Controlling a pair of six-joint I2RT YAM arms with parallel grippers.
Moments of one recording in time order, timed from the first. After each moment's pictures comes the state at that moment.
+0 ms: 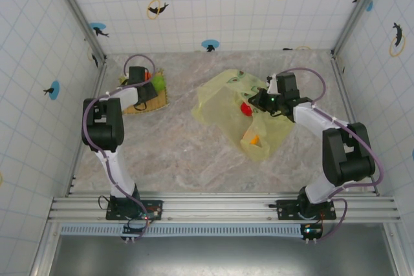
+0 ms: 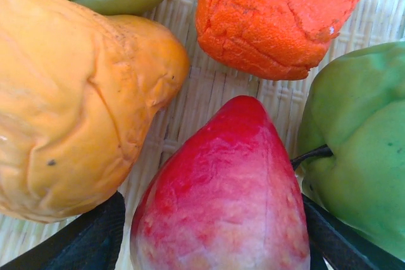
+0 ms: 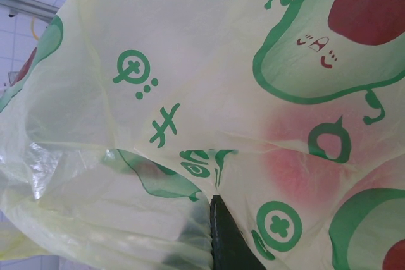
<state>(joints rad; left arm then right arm) -0.05 2.01 1.28 -0.23 -0.09 -0.42 0.27 1.59 0.95 -0.10 -0.52 0.67</state>
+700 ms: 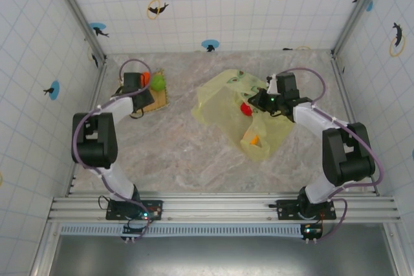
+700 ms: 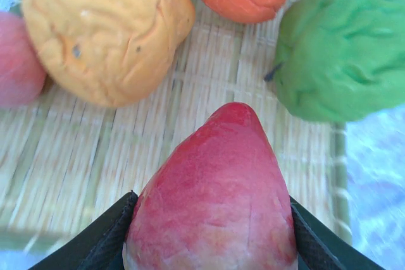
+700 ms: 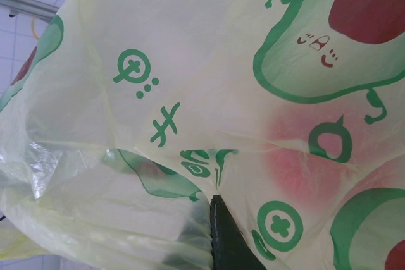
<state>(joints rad) -0.05 1.72 1.03 -0.21 -0.03 -0.42 0.27 1.59 0.95 -0.10 -0.52 0.67</state>
